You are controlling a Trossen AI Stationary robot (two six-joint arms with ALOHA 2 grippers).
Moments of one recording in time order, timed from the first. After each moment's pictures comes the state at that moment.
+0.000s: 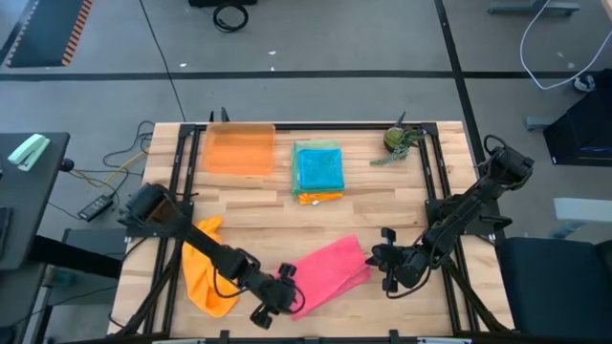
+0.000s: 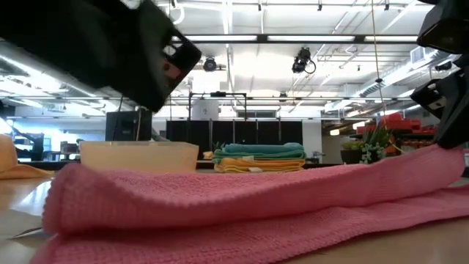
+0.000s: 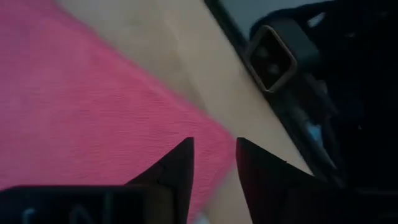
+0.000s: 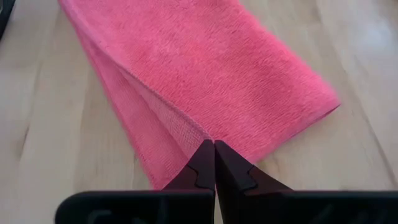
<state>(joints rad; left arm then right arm) -0.60 1.88 1.07 0.10 -0.04 -0.20 0.77 1.44 0.56 -0.10 0.53 0.75</state>
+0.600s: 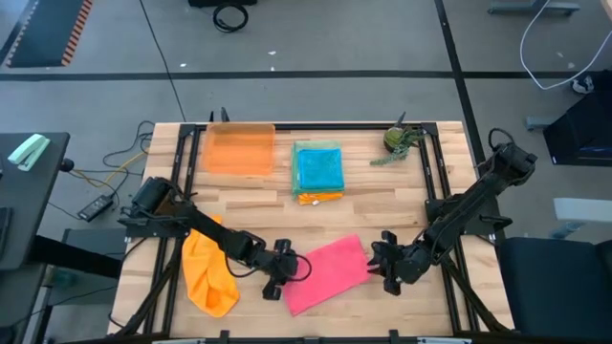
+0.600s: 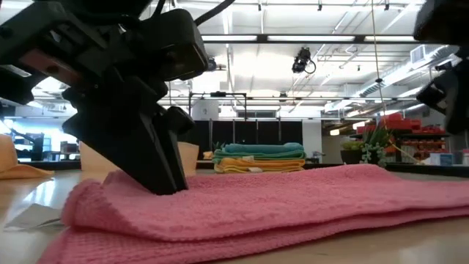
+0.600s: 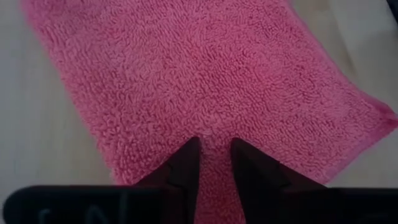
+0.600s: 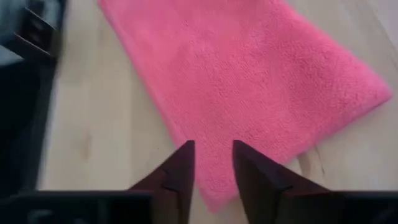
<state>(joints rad) -0.46 1.89 0.95 0.07 -0.06 -0.30 0.75 1.38 0.57 -0.10 0.38 0.85</state>
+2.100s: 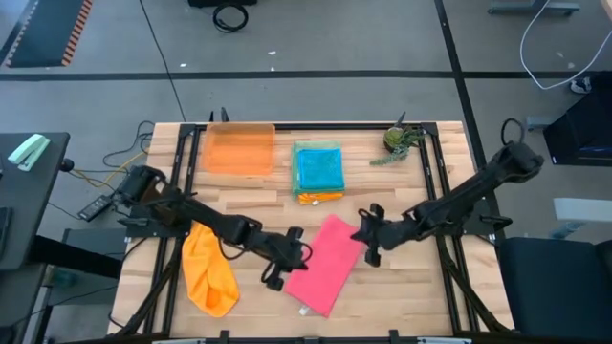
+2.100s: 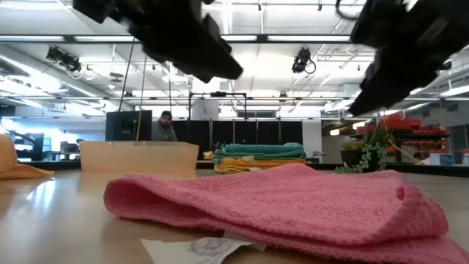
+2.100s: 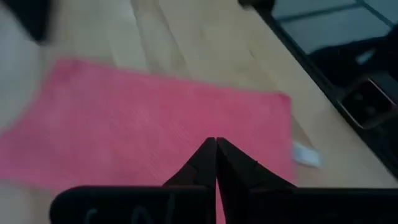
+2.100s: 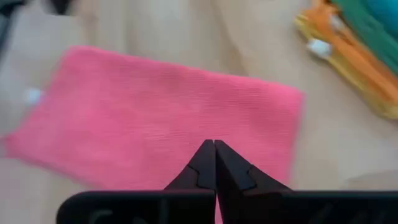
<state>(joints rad) -0.36 1.73 0.98 0.13 0.00 -0.03 0.45 1.30 0.57 -0.07 0.40 0.57</state>
